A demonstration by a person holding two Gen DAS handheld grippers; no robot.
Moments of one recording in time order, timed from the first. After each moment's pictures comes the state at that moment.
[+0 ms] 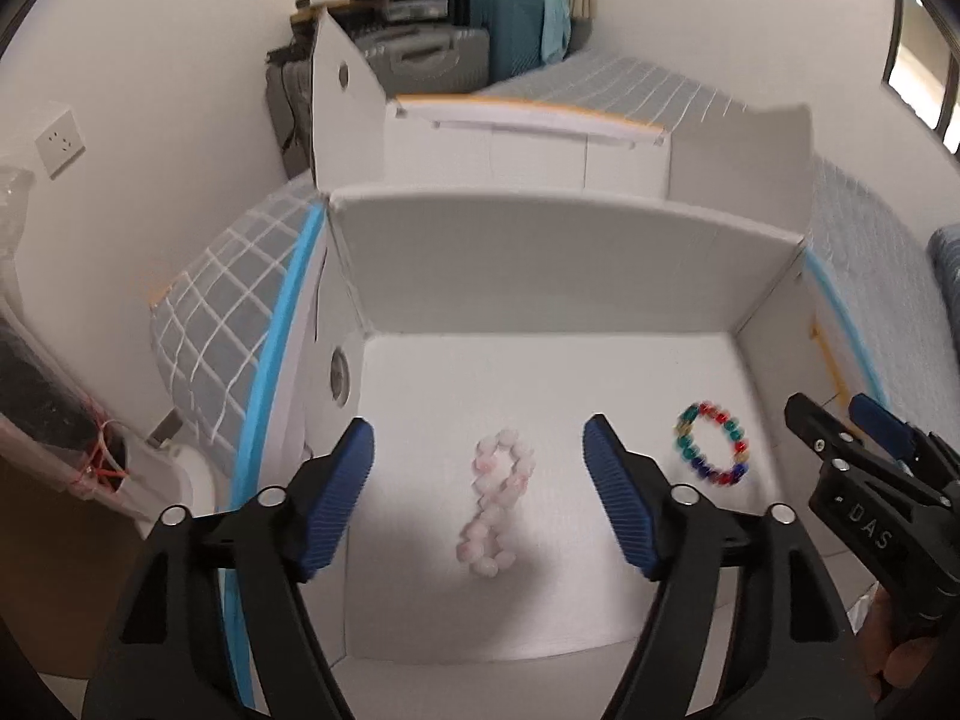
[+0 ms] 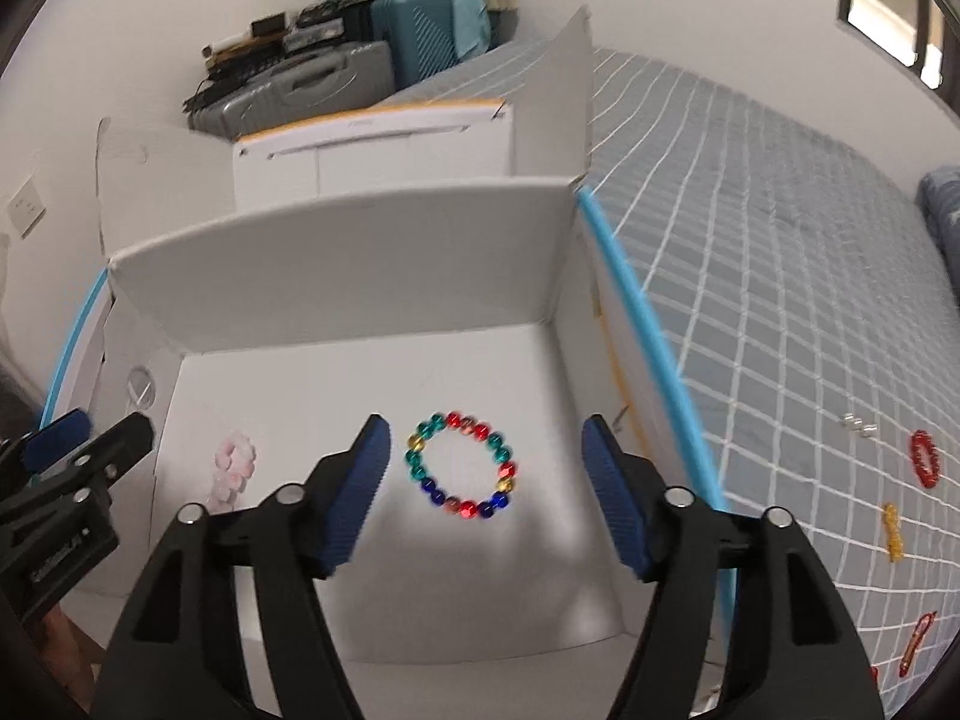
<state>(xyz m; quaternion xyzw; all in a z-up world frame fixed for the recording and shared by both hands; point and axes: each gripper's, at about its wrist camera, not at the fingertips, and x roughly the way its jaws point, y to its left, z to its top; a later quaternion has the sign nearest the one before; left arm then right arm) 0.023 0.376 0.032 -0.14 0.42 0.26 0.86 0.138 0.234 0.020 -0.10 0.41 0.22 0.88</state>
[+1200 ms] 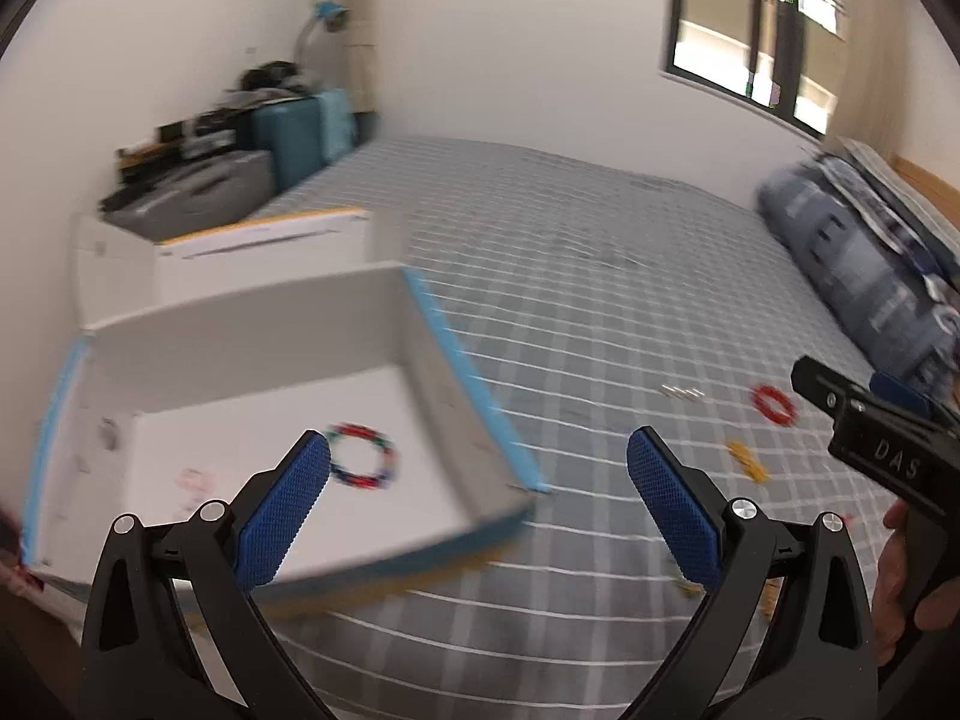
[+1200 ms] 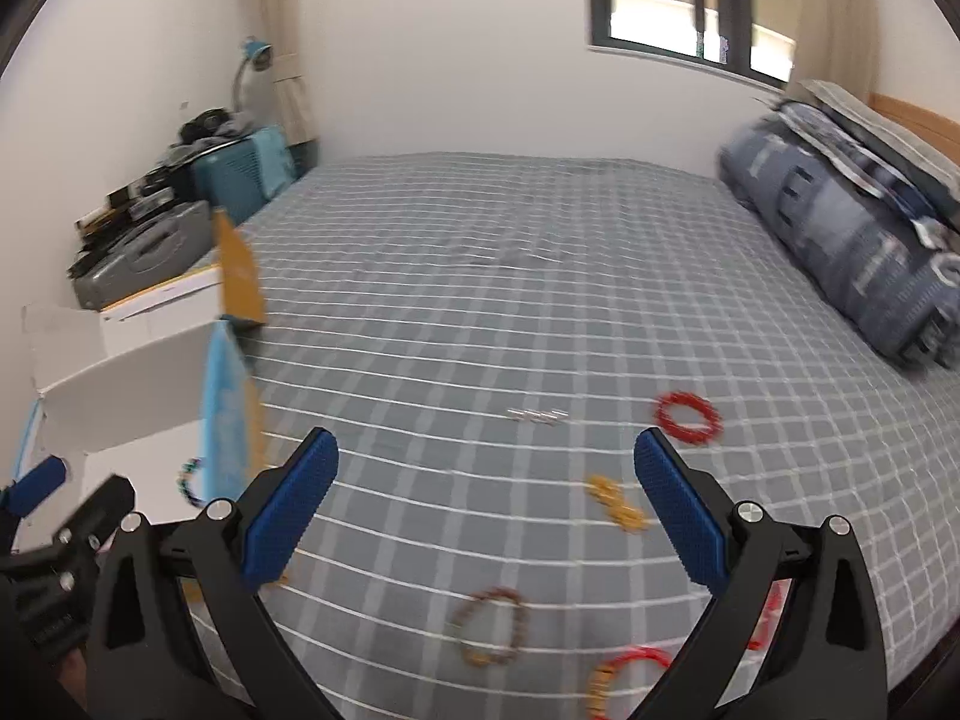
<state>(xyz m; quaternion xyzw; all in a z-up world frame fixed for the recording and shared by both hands) 0.048 0.137 0.068 -0.06 0.33 0.09 0.94 0.114 -0.057 0.076 -0.01 0.32 0.07 0.94</state>
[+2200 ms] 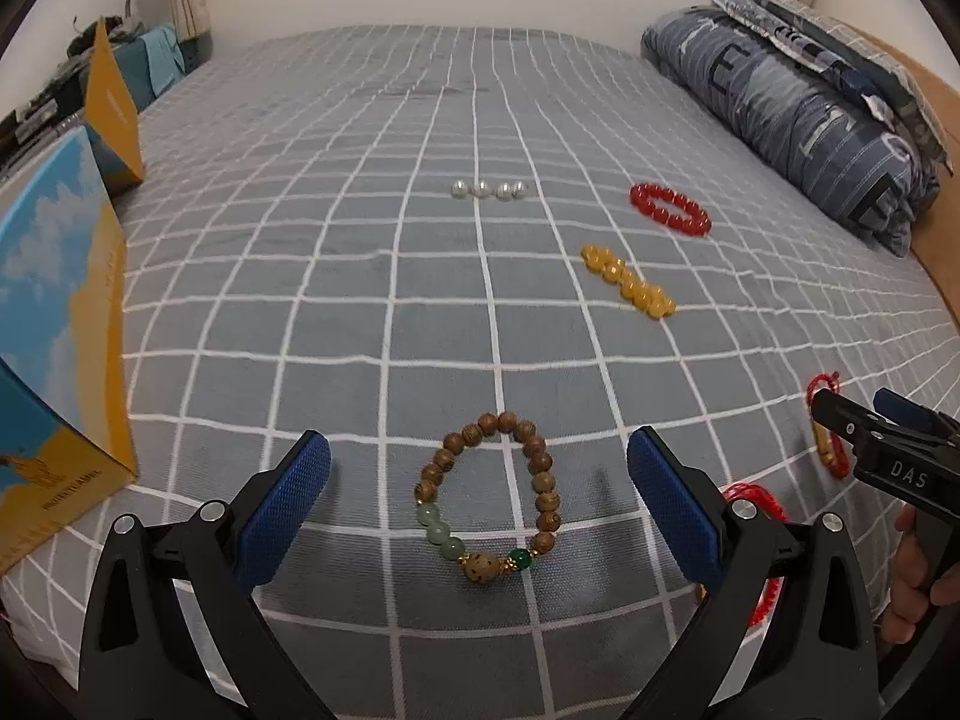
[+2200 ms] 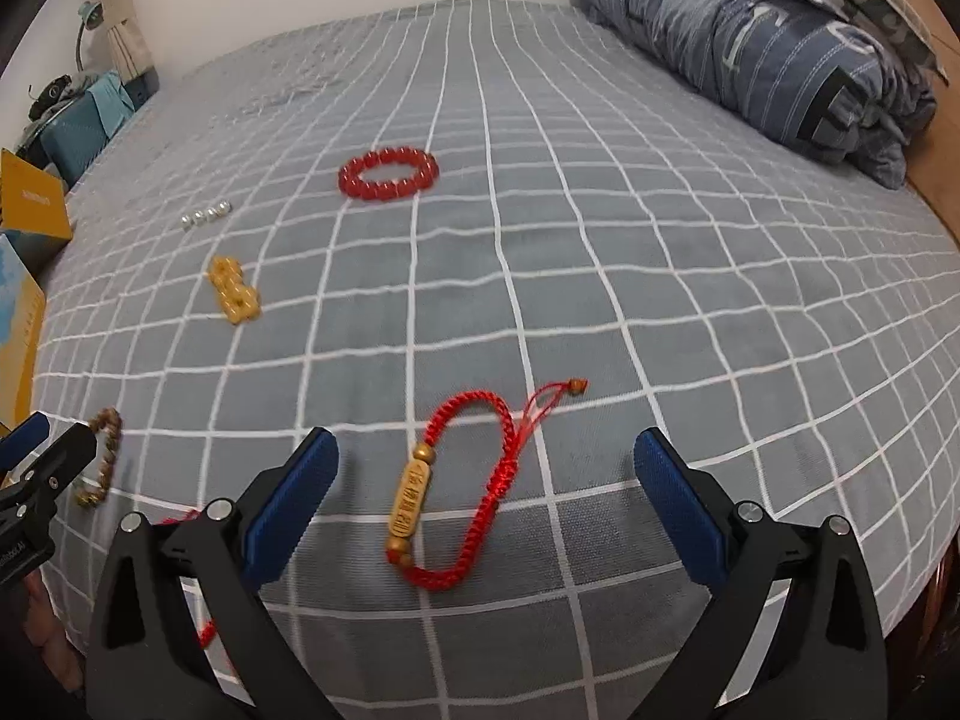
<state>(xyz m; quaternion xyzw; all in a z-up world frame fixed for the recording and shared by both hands) 0.116 -0.010 -0.078 -0.02 0.44 -0.03 0.90 0.127 -0.250 -0.088 0.03 0.46 -0.04 0.89</state>
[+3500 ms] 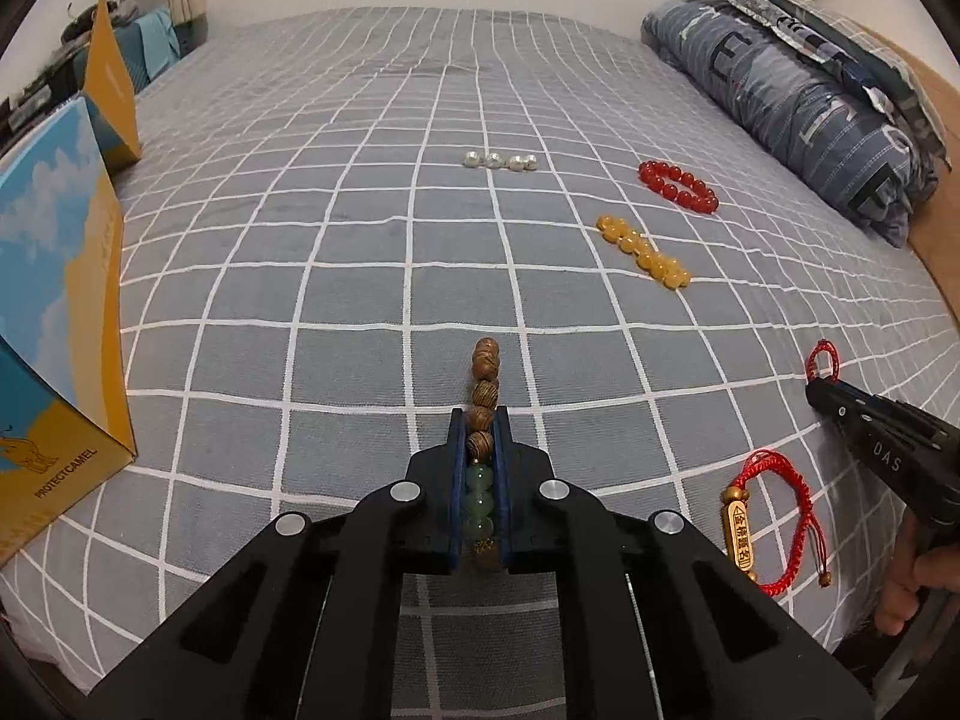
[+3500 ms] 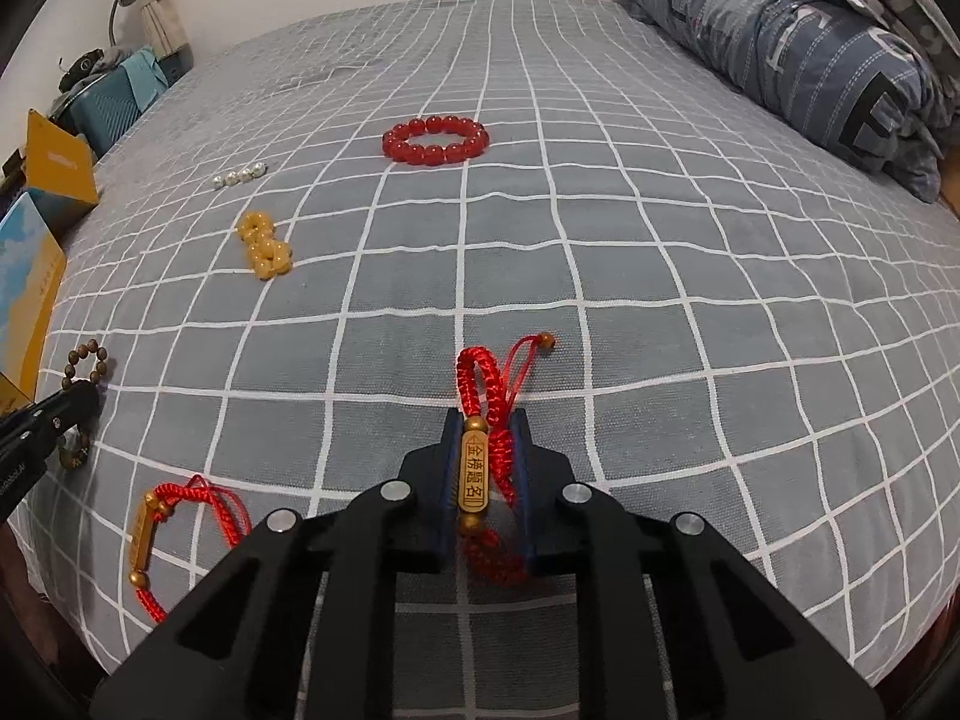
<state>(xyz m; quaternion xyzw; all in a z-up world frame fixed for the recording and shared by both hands) 0.109 0.004 -0.083 -0.03 0.45 -0.04 0.89 0.125 -0.240 -0.102 0.02 0.46 0.01 0.89</state>
